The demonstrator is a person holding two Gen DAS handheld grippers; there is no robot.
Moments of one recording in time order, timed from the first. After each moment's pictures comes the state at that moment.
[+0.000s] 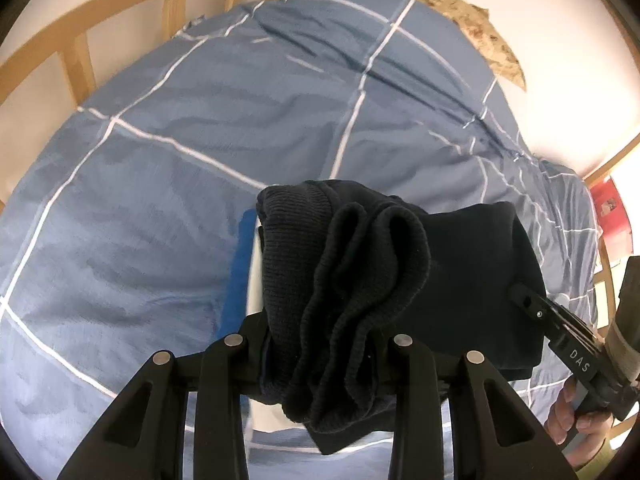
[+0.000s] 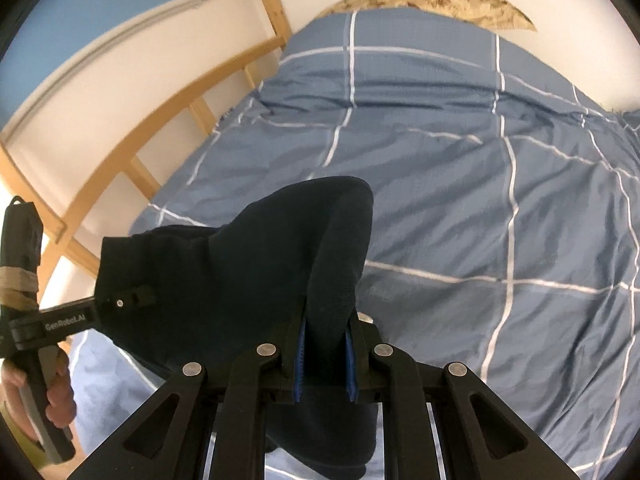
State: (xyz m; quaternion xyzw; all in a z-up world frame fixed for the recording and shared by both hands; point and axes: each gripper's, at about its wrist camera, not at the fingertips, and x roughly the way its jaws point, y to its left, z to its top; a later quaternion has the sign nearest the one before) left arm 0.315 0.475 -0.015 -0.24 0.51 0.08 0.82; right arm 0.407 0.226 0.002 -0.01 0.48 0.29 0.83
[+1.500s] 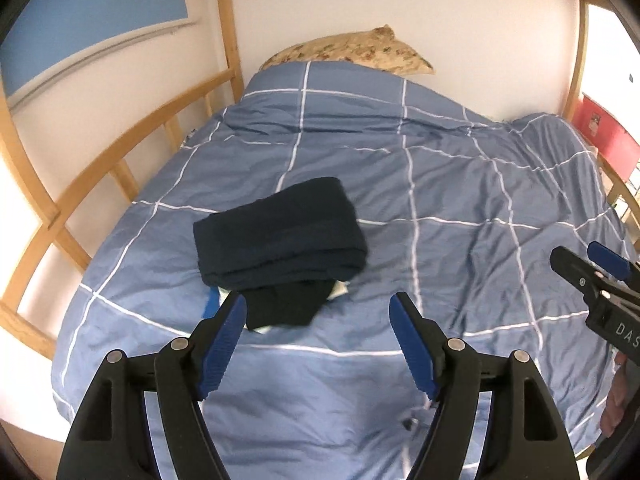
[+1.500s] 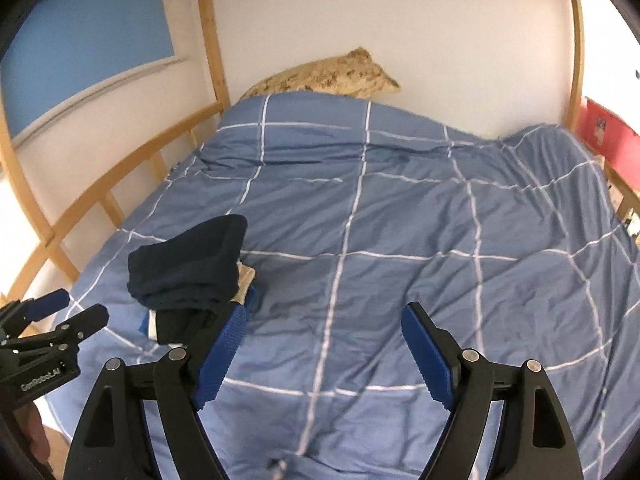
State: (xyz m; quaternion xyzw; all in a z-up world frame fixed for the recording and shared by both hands) left arm 0.168 0.219 0.121 -0.05 0.41 0.14 0.90; right arm 0.246 0.029 0.124 -0.03 0.38 0.17 0.91
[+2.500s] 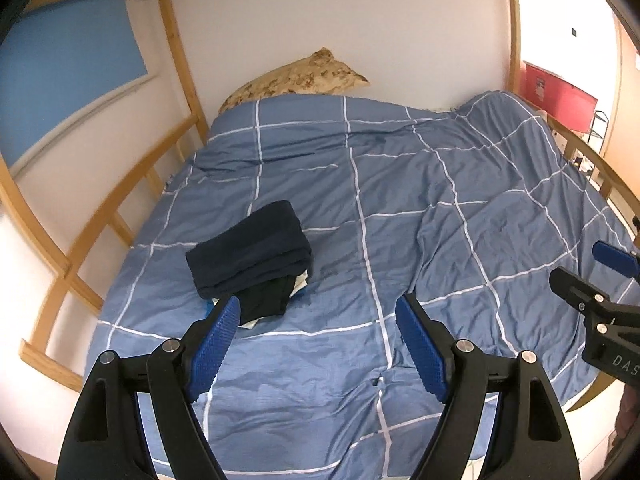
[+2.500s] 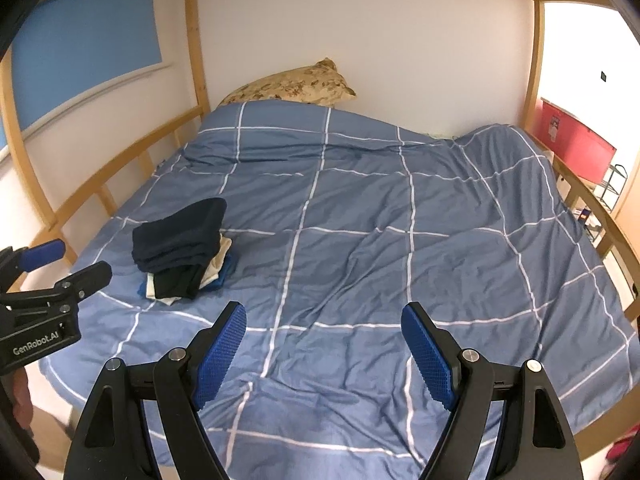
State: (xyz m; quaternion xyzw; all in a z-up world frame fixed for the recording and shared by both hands) left arm 0.098 0.132 0.193 0.04 0.39 0.08 0.91; right arm 0.134 -0.047 0.185 -0.04 0.38 0.12 0.92
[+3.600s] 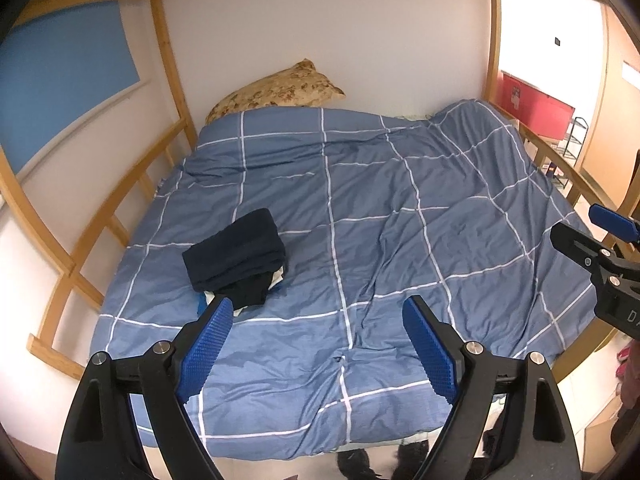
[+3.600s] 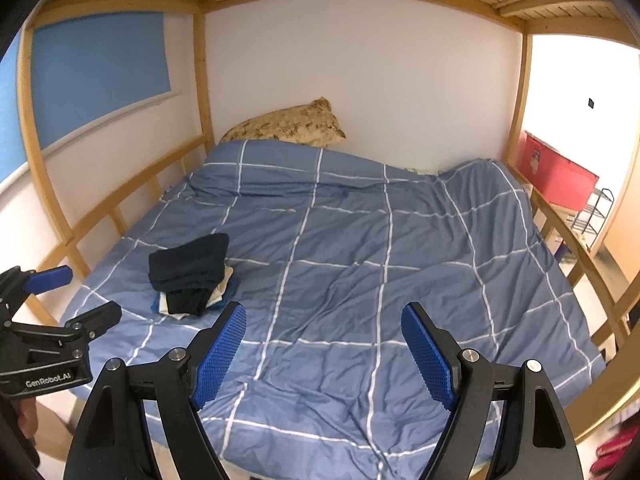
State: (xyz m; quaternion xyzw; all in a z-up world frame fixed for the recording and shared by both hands) left arm 0.050 0.096 0.273 0.02 0.40 0.05 0.91; right arm 0.086 -0.086 0.291 -0.06 0.34 0.12 0.93
